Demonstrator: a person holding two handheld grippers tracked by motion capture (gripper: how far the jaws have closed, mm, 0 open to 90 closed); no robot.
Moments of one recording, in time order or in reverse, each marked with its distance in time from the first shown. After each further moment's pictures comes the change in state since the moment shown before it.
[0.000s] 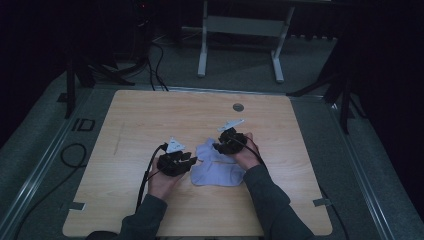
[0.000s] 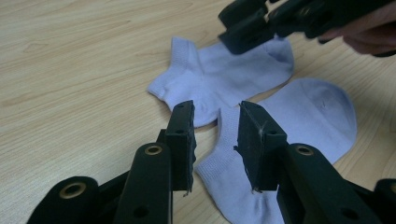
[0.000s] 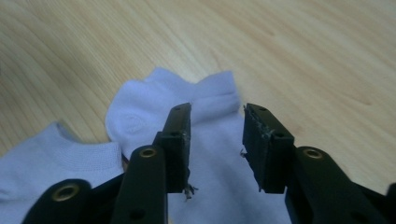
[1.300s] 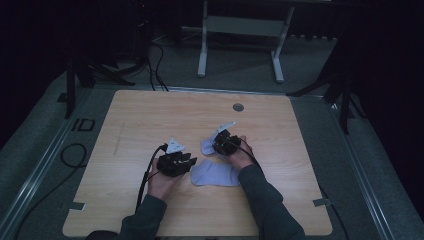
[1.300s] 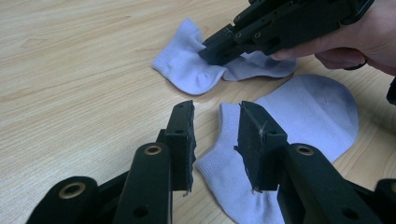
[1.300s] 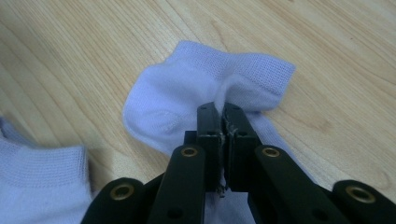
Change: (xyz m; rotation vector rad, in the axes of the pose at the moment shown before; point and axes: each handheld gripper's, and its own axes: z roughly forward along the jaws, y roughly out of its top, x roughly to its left) left arm 0.000 -0.002 0.001 0.010 -0.001 0.001; right arm 0.001 -0.004 0.034 0.080 -0.022 -0.012
